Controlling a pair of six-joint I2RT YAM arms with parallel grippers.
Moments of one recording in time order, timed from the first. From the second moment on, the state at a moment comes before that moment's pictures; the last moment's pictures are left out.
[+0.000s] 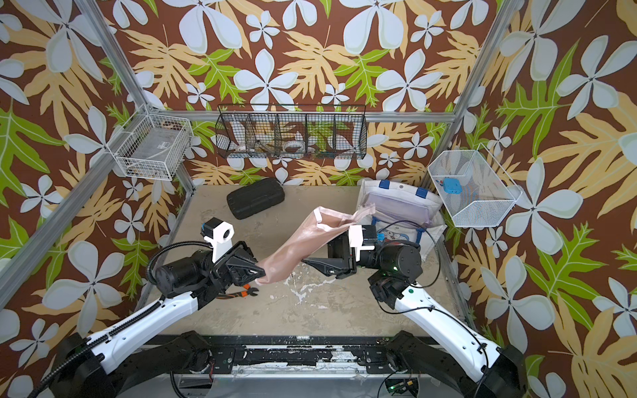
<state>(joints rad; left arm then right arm) -0.61 1.06 0.67 1.42 1.05 -1.25 0.64 1.00 0.82 0.92 -0.90 0.37</state>
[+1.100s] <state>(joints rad) -0.45 0.82 0.54 0.18 0.42 -0.50 0.26 1.39 1.53 -0.49 0.33 -0.50</state>
